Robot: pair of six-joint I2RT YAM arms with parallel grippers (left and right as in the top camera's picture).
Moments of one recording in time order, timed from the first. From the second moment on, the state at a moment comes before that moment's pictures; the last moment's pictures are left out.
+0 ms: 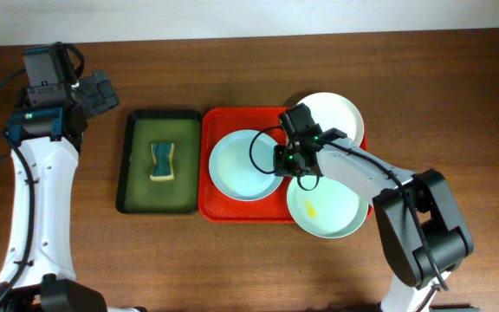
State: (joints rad) left arm 0.13 1.59 1.52 -0.73 -0.20 -0.21; right arm 0.42 1.92 1.18 -0.49 -0.11 0.45
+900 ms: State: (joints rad) left arm 0.13 1.59 1.52 -0.73 -0.20 -0.21; right arm 0.42 1.92 1.18 -0.49 -0.09 0.42
